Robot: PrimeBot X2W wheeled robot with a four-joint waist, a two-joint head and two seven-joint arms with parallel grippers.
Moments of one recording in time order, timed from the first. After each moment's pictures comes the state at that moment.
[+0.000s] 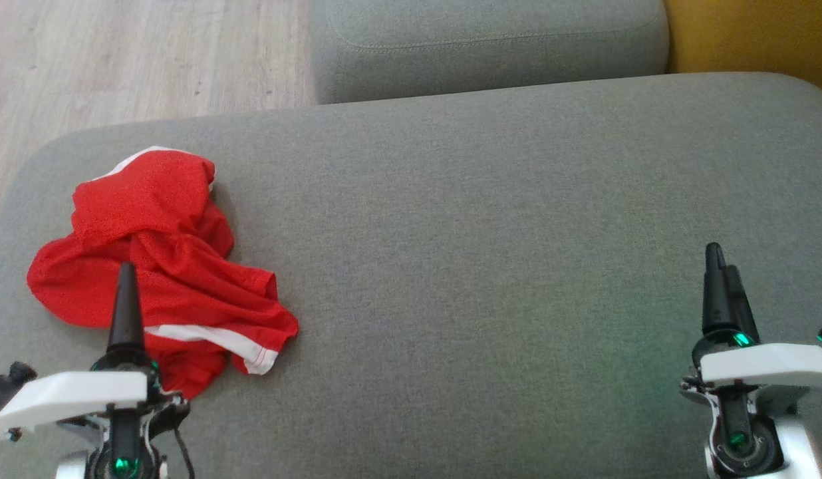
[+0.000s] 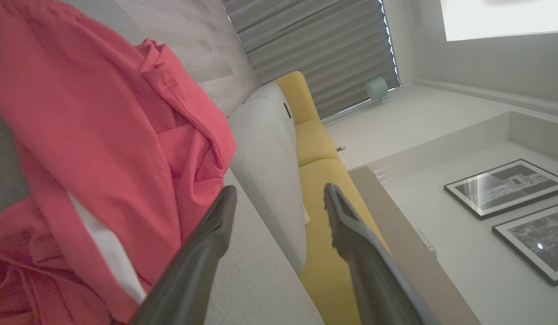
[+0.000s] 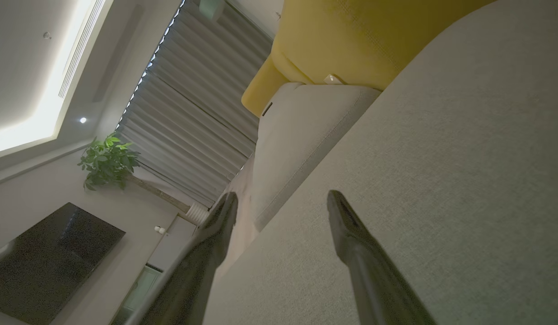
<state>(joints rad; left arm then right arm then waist) -0.01 0.02 0.11 0.11 -1.20 -0.07 -0.02 -0.05 -0.04 -0.08 0.20 0.95 0.13 -0.02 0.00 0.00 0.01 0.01</state>
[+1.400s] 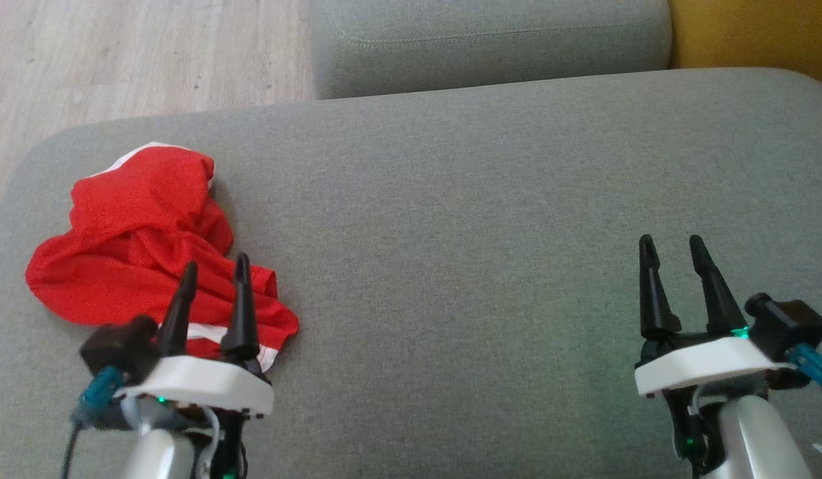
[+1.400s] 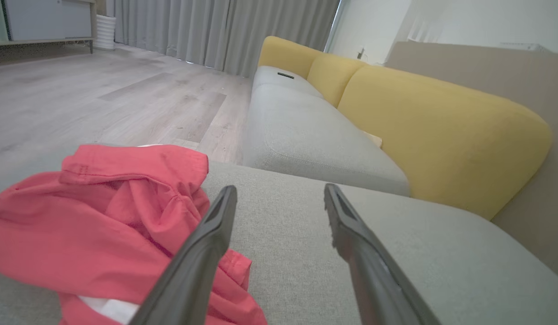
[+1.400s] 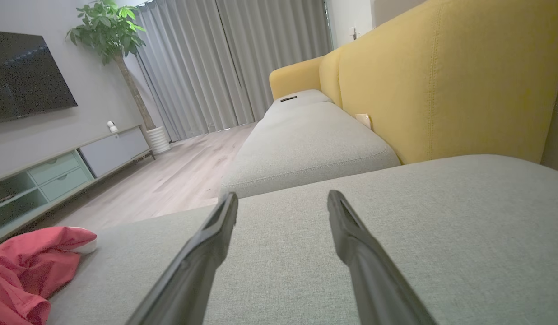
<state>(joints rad) -0.01 0.13 -0.22 0.00 -0.45 0.13 -0.14 -0.07 -0.04 0.01 0.19 0.28 0.13 -0.14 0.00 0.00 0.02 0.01</state>
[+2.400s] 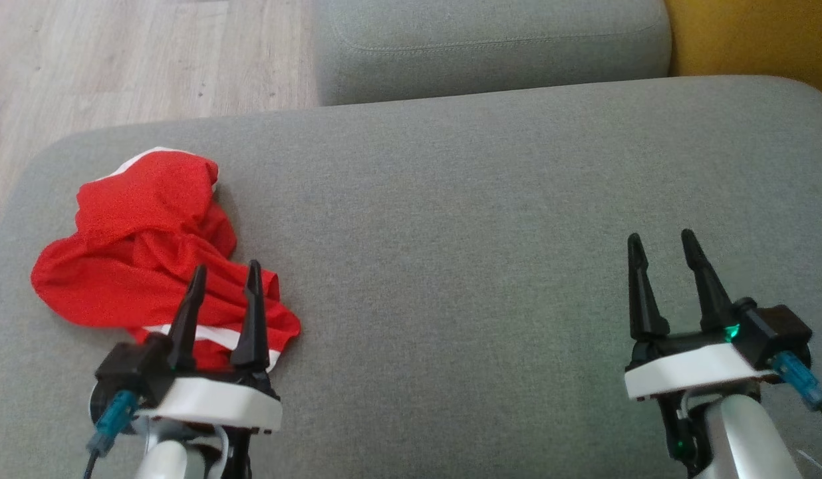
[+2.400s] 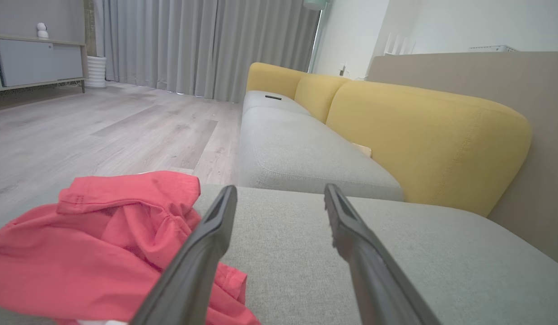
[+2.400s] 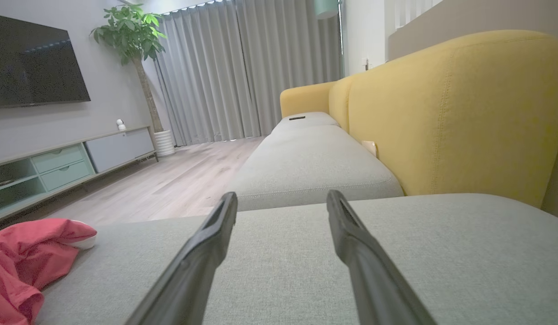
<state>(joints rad) 0.02 0.09 -0.20 0.02 -0.31 0.07 -0.23 -0.08 -0.04 0.04 0.20 0.17 0.13 -0.23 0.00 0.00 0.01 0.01</state>
